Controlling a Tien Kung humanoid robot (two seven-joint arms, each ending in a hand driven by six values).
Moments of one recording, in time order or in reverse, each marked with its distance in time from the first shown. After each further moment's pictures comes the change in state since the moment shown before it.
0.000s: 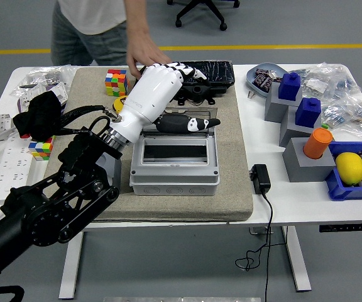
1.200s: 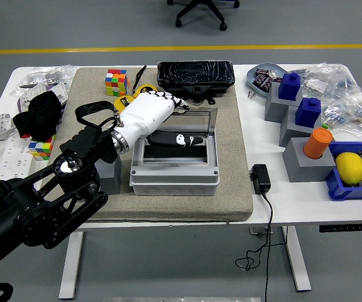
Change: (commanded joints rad) left arm 0.013 0.052 0.051 -0.084 0.118 -0.378 0.272; right arm -0.004 -0.005 0.008 0.000 -0.007 -0.002 0.000
